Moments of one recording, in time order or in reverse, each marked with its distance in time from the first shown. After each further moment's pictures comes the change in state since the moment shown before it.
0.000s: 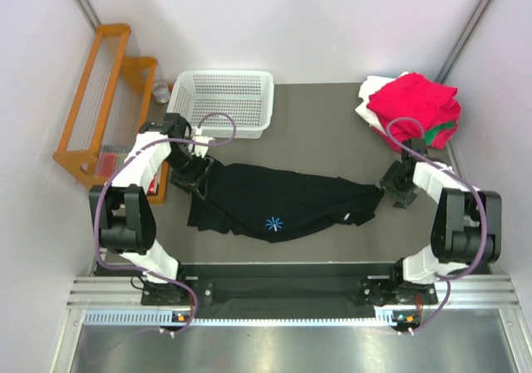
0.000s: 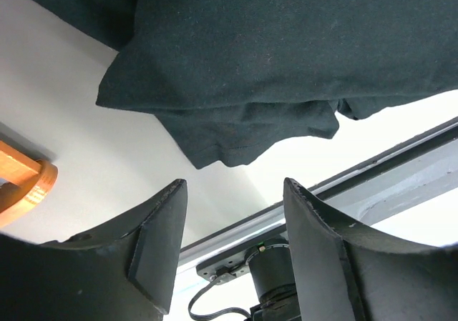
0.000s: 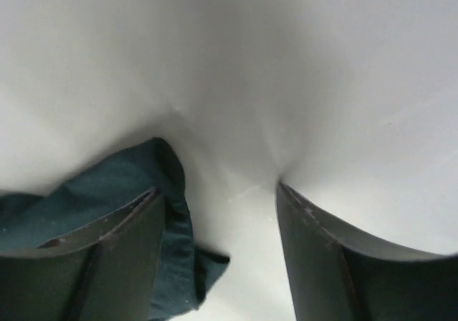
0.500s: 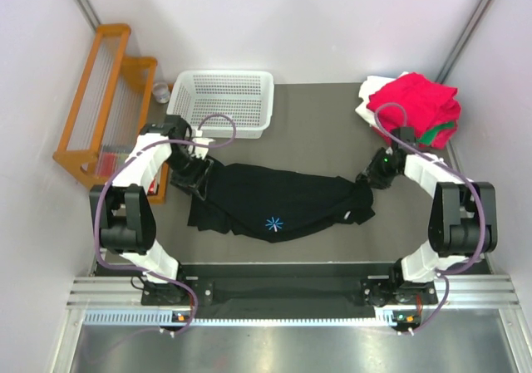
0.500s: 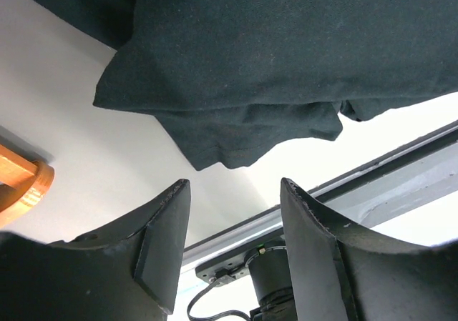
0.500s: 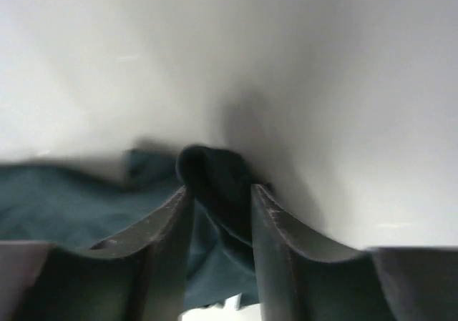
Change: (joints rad) left arm 0.000 -0.006 -0.021 0.015 -0.004 -0.004; right arm 0.050 0.093 0.071 0.123 -0.290 0.029
